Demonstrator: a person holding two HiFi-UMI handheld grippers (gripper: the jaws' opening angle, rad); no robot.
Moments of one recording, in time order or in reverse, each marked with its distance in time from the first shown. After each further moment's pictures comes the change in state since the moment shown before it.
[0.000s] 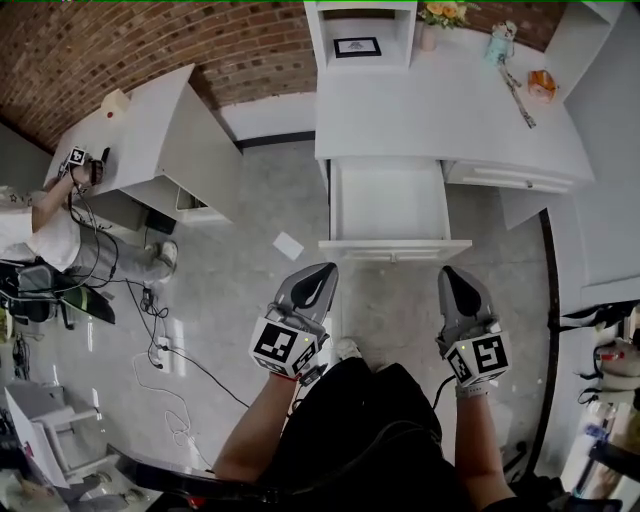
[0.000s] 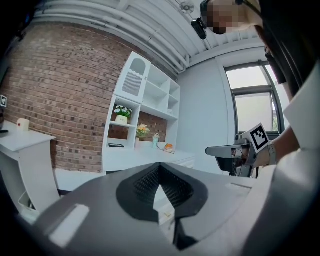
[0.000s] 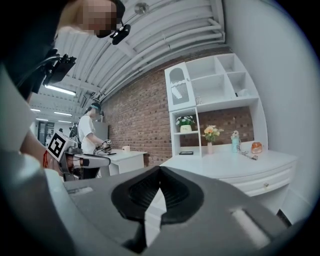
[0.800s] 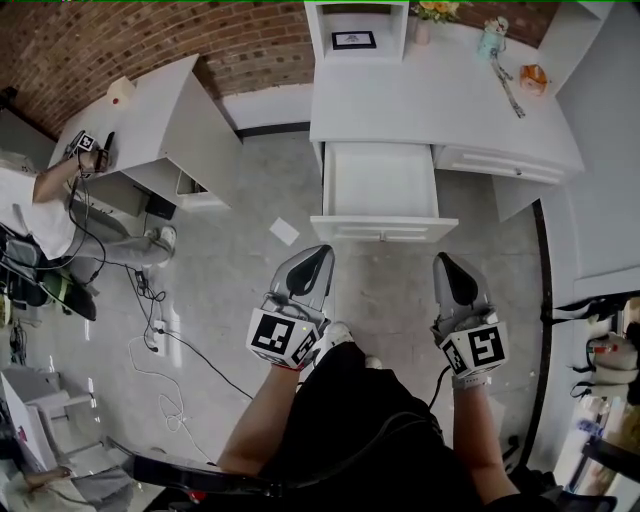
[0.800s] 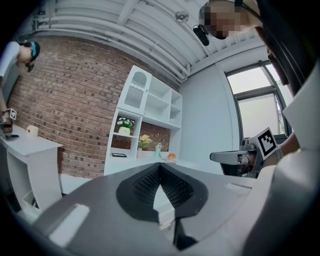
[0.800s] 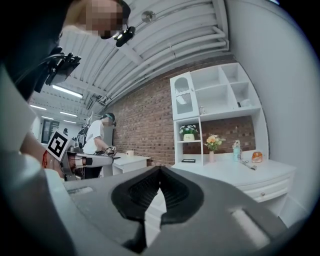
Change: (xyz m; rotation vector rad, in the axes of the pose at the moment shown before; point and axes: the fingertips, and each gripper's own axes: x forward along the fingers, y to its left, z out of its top) left arm -0.025 -0.048 0.038 0.000 -0.103 0.081; right arm -0.050 0.011 0.034 -0.044 -0.059 0.035
